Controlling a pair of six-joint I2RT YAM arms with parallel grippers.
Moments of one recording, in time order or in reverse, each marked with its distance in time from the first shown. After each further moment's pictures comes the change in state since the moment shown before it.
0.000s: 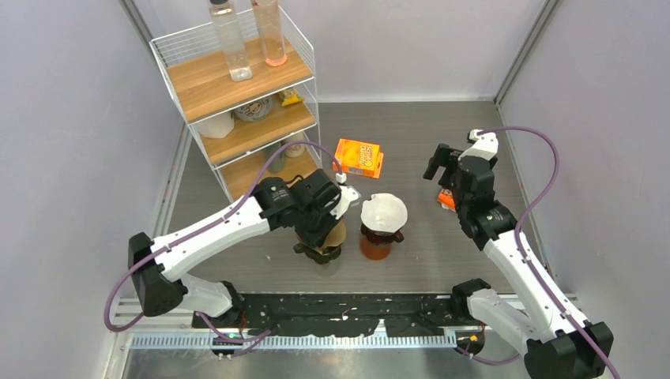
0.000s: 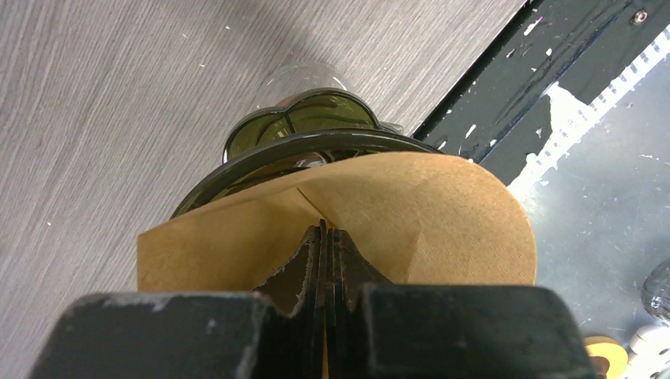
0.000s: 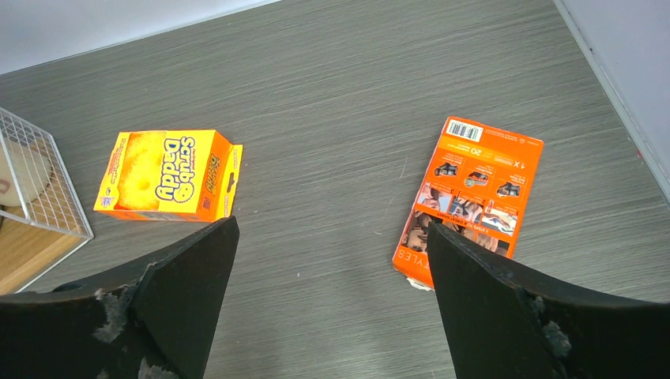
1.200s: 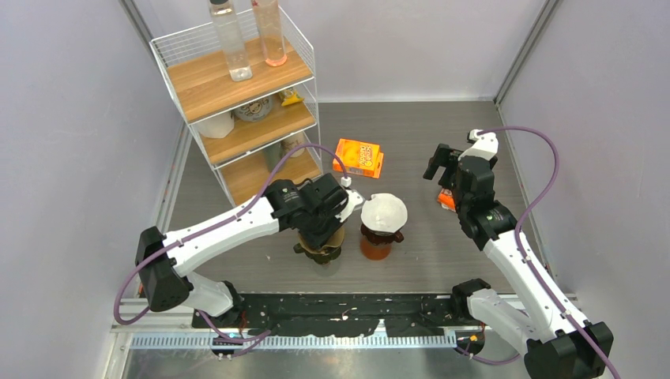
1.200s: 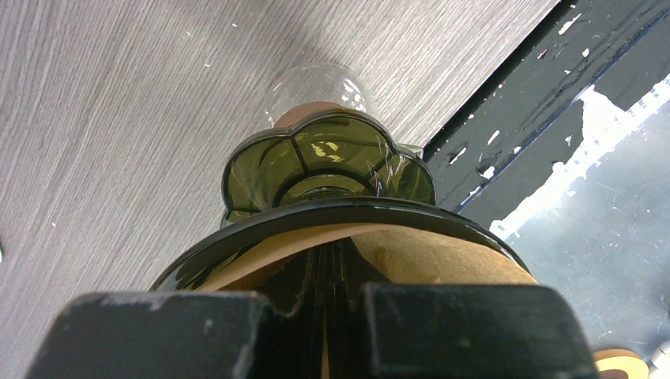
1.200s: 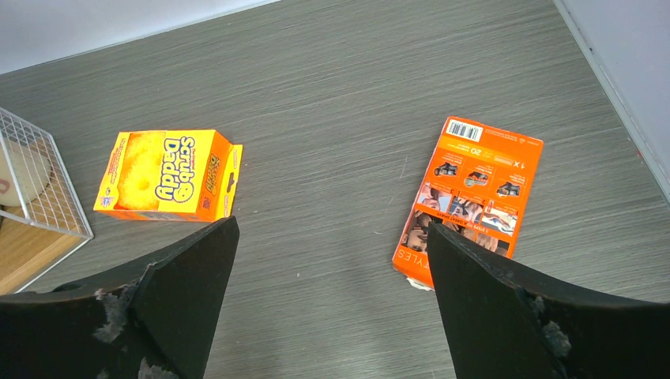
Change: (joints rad) left arm -0.019 0.050 -0.029 0.031 -0.043 -0.004; right arm 0.000 0.000 0.000 -0.001 0.000 0.000
